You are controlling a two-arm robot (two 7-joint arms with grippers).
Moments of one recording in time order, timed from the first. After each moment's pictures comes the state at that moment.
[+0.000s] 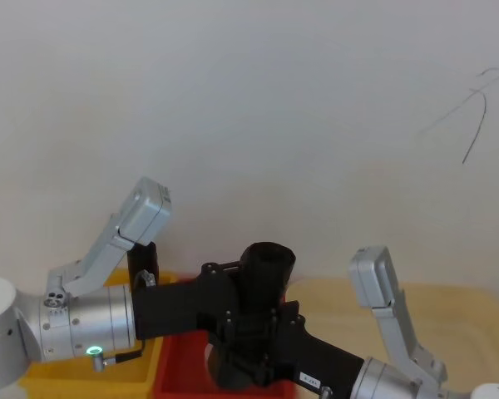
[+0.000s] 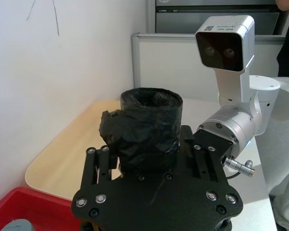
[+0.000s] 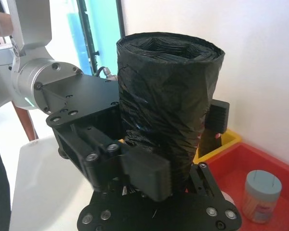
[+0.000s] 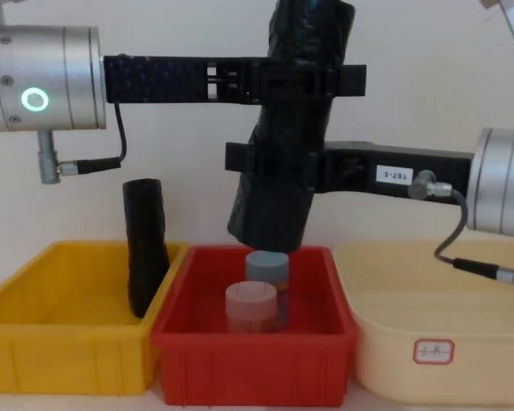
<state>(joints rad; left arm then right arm) -0.61 0.47 0.55 -1.51 -0.66 0.20 -0.88 0.38 0.40 -0.54 -1.61 0.58 0.18 0.55</state>
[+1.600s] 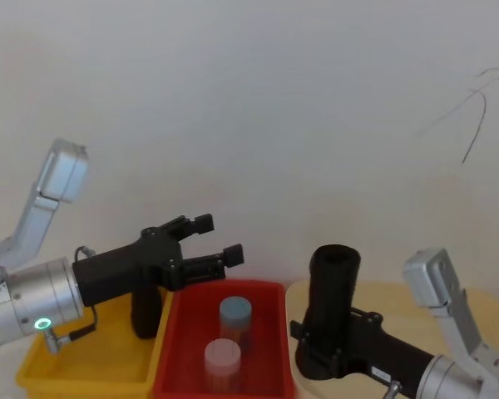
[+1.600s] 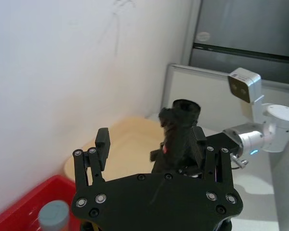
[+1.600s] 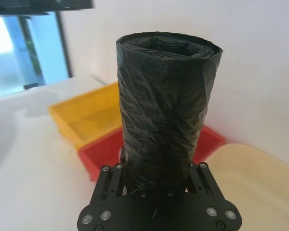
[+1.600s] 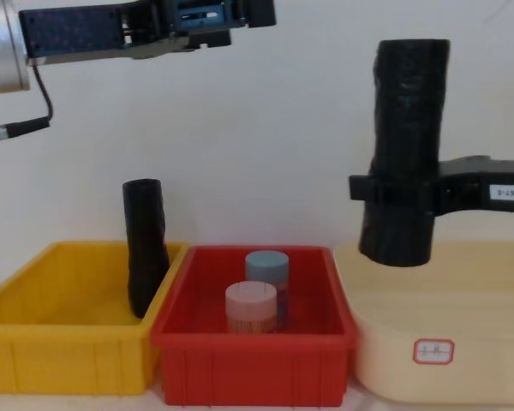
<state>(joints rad) -0.56 0.52 0.43 -1.54 -0.82 0.24 -0.77 0.33 0.54 -0.47 -1.66 0.52 0.24 0.40</state>
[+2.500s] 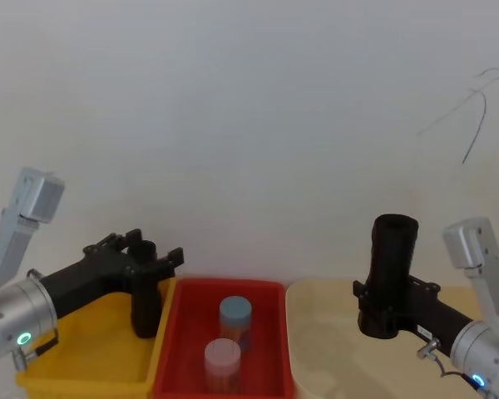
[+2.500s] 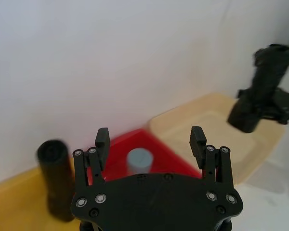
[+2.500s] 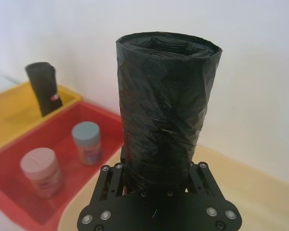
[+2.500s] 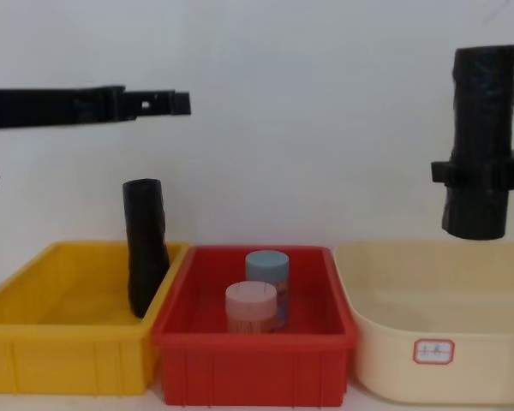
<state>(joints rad) -0.47 0.54 0.39 -1.54 -0.74 0.25 -0.42 0.39 0.51 -0.38 -1.55 0.46 0.30 0.24</state>
